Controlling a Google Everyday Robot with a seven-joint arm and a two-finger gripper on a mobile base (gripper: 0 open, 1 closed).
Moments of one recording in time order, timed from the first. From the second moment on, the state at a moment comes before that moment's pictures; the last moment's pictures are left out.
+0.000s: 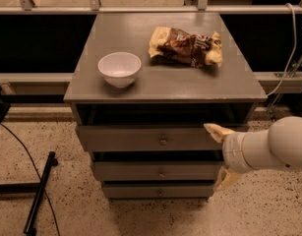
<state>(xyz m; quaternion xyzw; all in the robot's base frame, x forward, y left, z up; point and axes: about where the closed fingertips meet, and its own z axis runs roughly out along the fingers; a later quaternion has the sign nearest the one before) 0.467 -0.178 0.711 -0.72 0.62 -0.05 0.31</state>
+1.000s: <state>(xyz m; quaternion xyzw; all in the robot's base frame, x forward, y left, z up) 0.533 -0.161 0.664 -0.76 0.57 -0.07 0.32</state>
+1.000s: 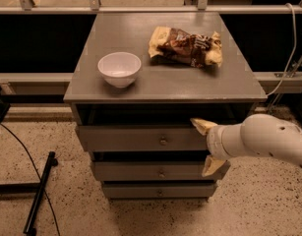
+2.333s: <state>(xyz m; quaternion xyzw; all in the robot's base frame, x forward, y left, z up) 0.581 -0.173 0.638 -0.74 0.61 -0.03 0.27</state>
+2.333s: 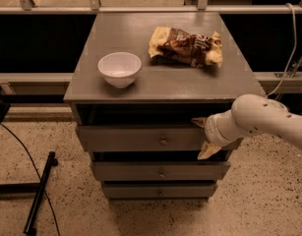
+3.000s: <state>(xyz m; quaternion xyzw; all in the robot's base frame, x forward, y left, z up) 0.554 -0.172 0.643 -0.75 0.61 -0.01 0.26</state>
